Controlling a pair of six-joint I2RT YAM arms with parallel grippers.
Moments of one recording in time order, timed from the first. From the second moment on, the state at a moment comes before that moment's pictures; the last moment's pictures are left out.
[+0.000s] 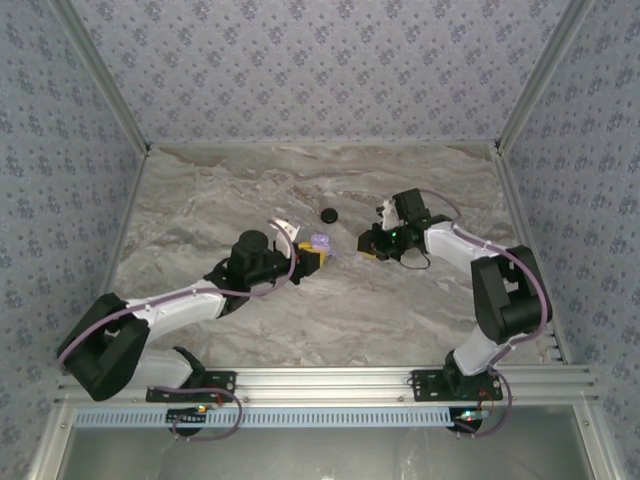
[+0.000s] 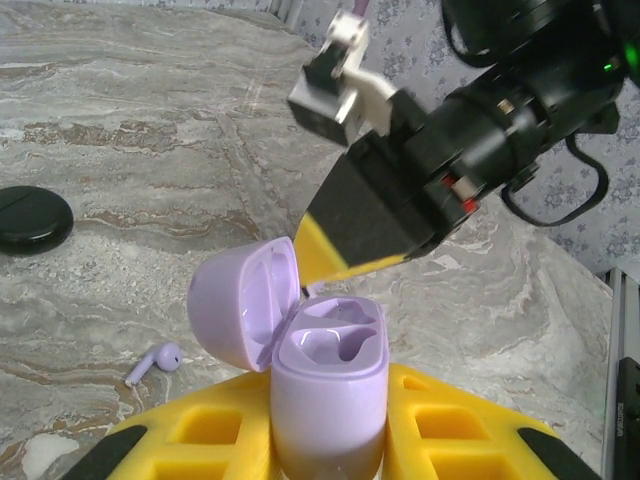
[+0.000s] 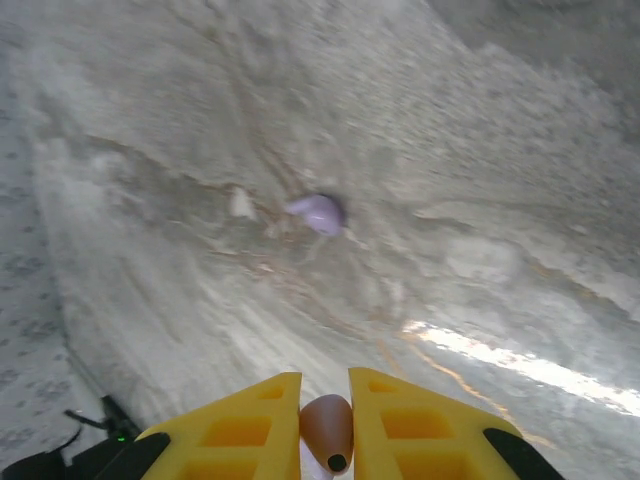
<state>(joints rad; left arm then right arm) -0.72 1.32 0.55 0.48 0.34 -0.36 0.31 1.62 0.96 -0.35 -0.64 0.56</state>
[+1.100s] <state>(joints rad) -0.76 1.42 0.52 0.79 0.37 -0.46 0.39 1.32 1.01 -0.13 -0.82 0.67</state>
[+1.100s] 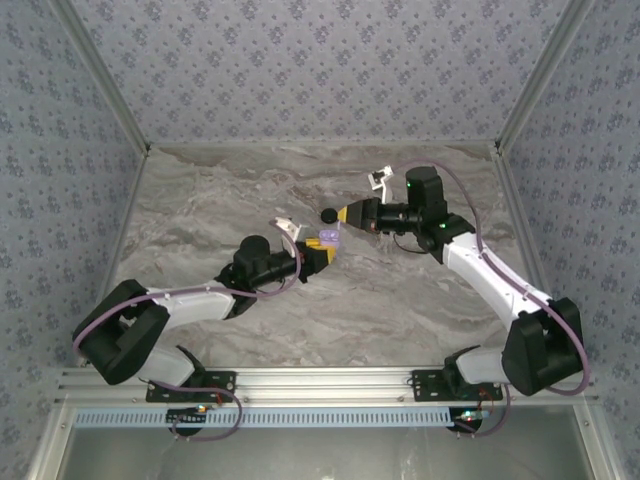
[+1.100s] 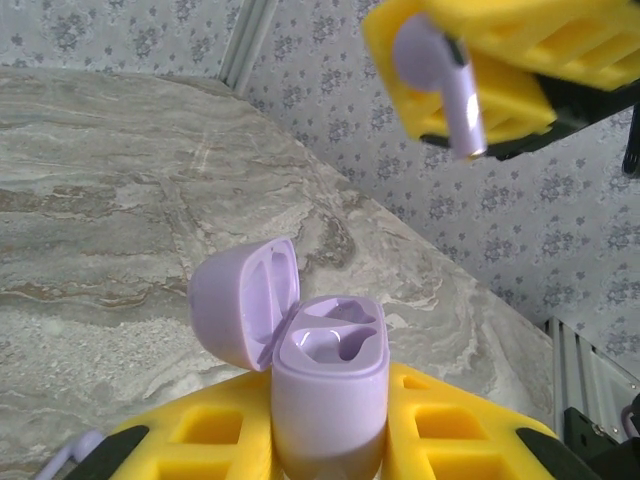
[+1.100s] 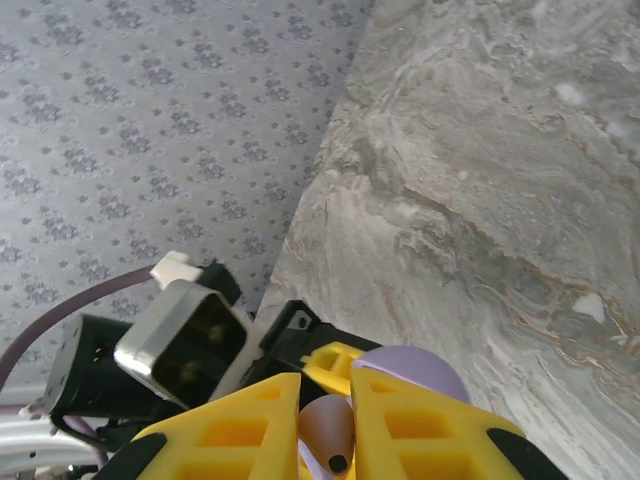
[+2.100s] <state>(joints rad) -0.77 1.36 0.53 0.85 0.40 -0.49 0.43 1.30 1.02 -0.16 -0.78 0.60</state>
